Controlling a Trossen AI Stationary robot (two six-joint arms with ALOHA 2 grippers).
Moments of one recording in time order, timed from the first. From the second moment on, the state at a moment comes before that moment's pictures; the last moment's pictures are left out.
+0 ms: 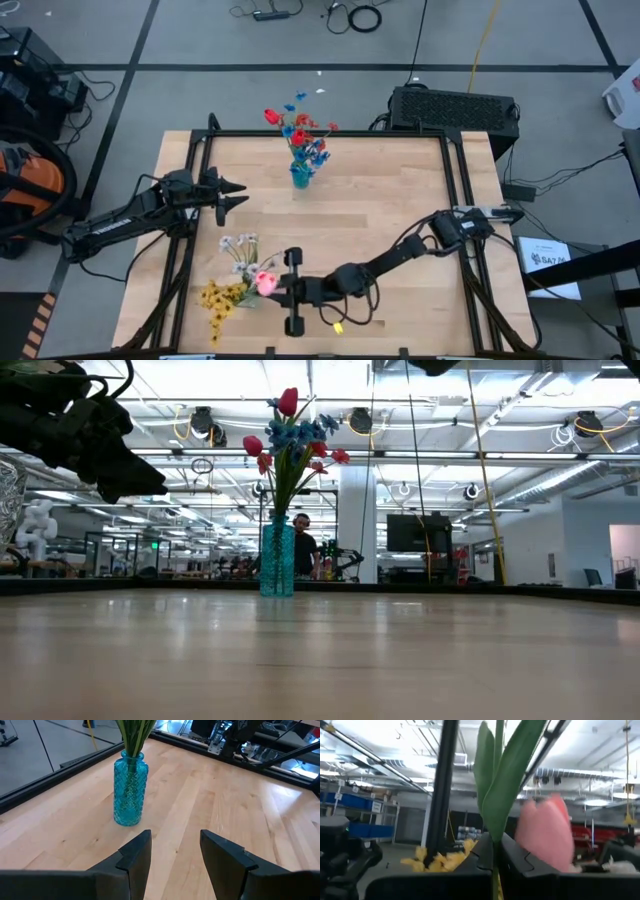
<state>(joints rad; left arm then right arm) 0.42 0.17 0.21 -0.35 0.18 -0.15 0.44 2.32 1.63 1.26 0.29 -0.25</state>
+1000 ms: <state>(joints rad) 0.42 0.17 0.21 -0.35 0.18 -0.15 0.36 2.32 1.63 0.80 0.28 0.09</state>
